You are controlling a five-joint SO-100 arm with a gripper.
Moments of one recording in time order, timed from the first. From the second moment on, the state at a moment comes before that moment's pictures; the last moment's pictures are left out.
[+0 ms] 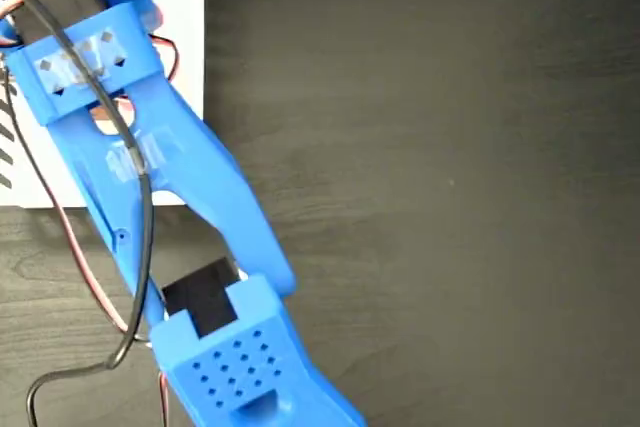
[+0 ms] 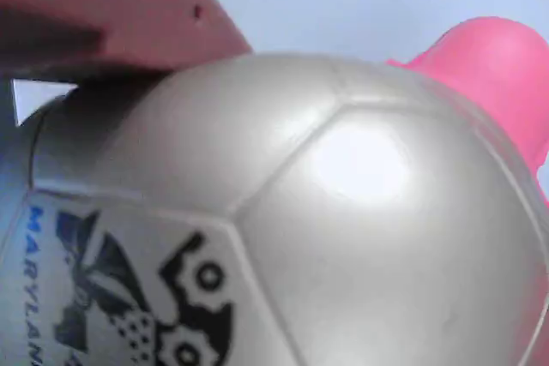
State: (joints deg) arm -18.5 51.9 37.3 97.9 24.7
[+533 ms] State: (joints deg) arm -18.2 50.8 41.4 97.8 22.9
